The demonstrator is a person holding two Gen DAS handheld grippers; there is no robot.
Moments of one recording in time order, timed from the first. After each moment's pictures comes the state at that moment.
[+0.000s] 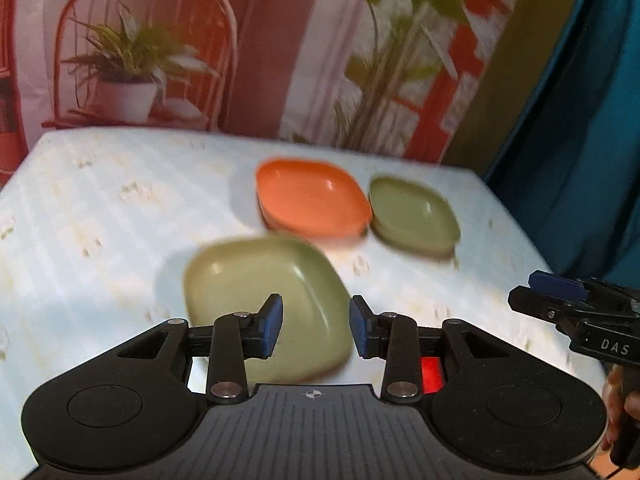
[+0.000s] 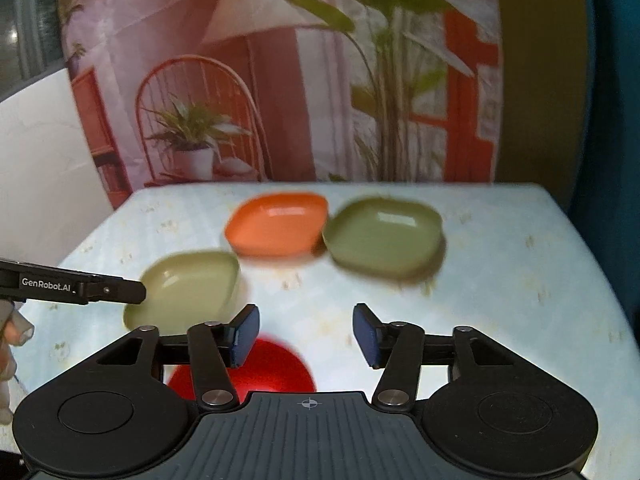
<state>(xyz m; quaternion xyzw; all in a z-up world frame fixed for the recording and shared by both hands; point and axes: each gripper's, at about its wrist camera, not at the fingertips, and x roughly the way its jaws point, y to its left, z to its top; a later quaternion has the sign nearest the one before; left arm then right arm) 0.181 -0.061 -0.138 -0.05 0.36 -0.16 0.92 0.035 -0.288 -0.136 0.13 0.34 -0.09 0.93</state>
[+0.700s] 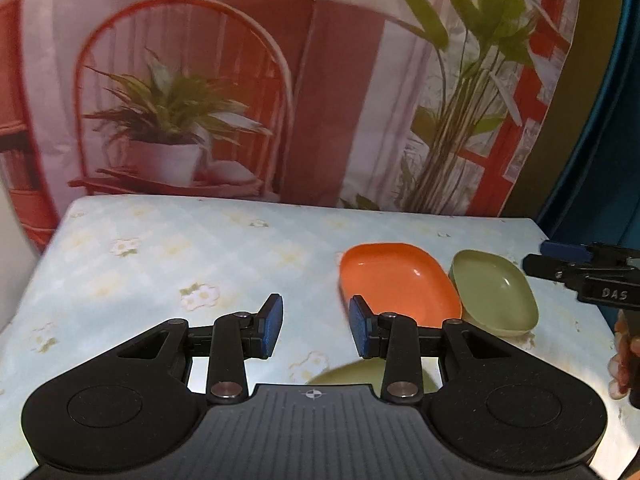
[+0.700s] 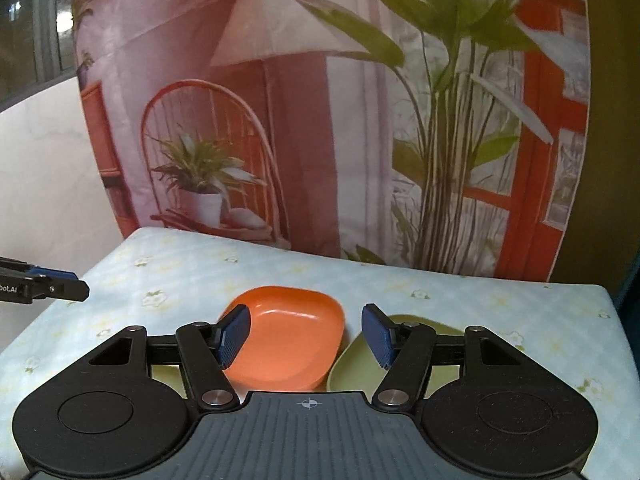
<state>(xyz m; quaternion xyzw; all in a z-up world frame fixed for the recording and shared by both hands) 0.279 -0.026 -0.109 -0.01 0.35 -0.12 0.93 0.192 -0.347 -0.132 0.11 0.32 -0.04 0.94</state>
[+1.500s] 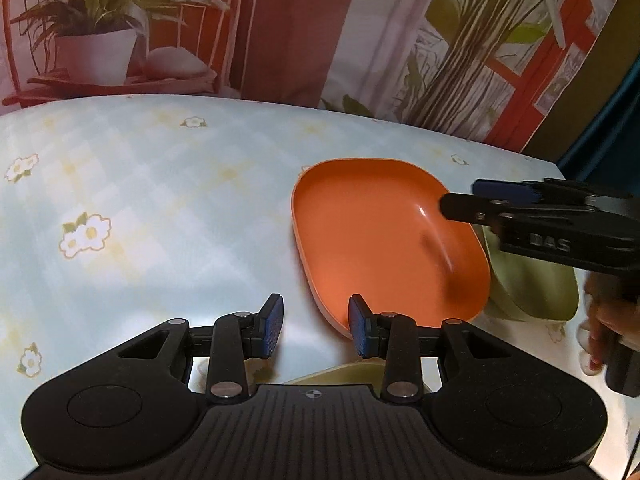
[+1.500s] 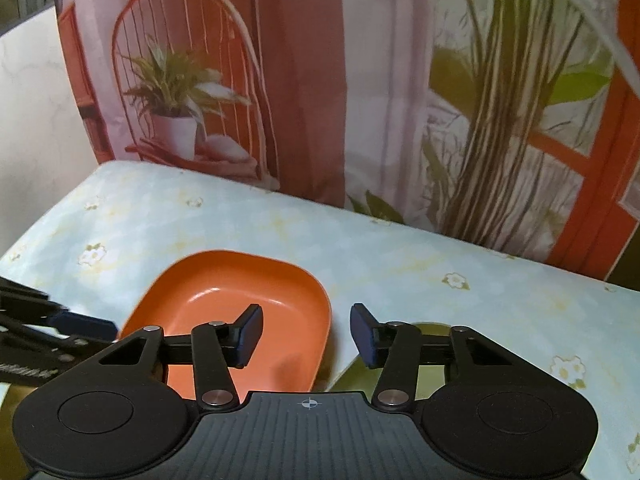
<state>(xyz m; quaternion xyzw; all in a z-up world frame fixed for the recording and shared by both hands) 0.356 -0.076 -0.207 -0.04 0.46 -0.13 0.88 0.306 -0.364 -0.228 0.08 0.42 -0.02 0.90</state>
